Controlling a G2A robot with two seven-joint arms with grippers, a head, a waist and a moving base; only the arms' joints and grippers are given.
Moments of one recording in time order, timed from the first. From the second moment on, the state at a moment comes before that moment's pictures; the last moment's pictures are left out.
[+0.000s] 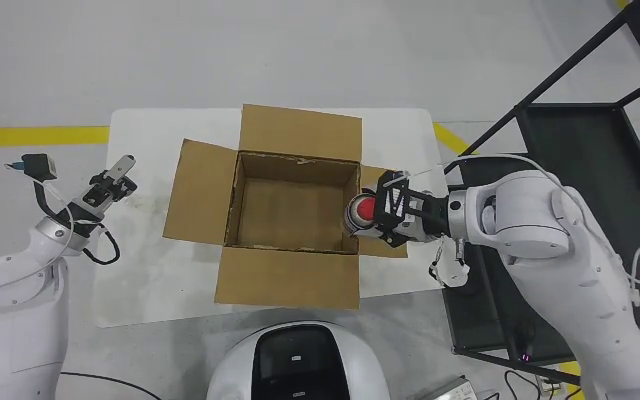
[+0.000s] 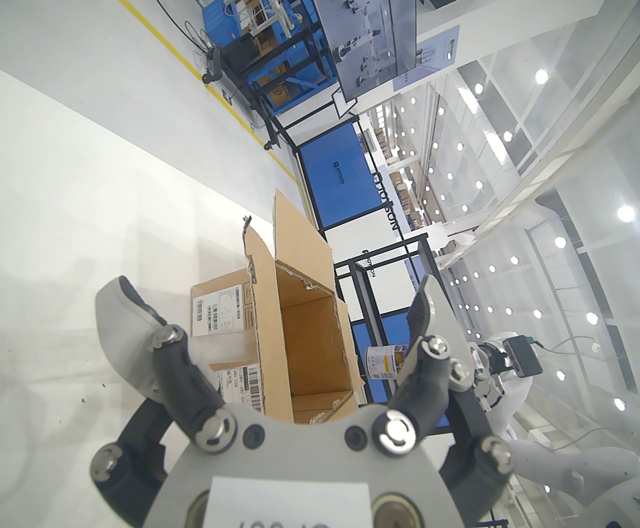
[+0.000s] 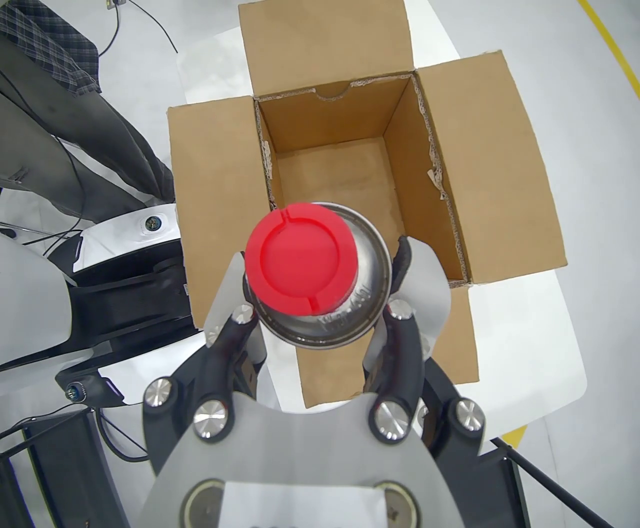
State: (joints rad) left arm 1.31 -1.07 -1.73 -1.50 -0.07 -0.36 -0.74; right arm -1.20 -0.81 1.38 -2.13 -0.44 -0.65 1.09
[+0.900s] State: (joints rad) left arm 1.31 -1.07 -1.73 -1.50 -0.07 -0.36 -0.74; right arm -0.51 -0.98 0.61 -1.78 -0.45 -0.45 1.37
